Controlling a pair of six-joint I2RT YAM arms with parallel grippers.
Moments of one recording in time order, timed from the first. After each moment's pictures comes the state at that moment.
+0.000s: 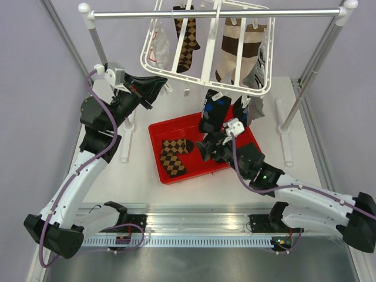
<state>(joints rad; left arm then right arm) -0.39 1.07 1.17 0.32 0.38 -0.31 0.95 1.04 0.65 0.34 0.31 0.22</state>
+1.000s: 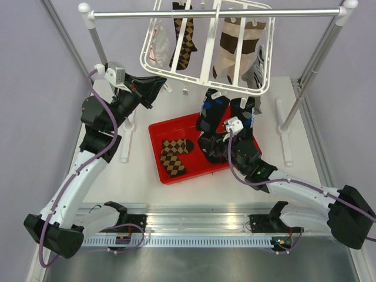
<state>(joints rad) -0.39 1.07 1.17 0.29 0.35 -0.31 0.83 1.11 0.55 0.48 0.21 0.23</state>
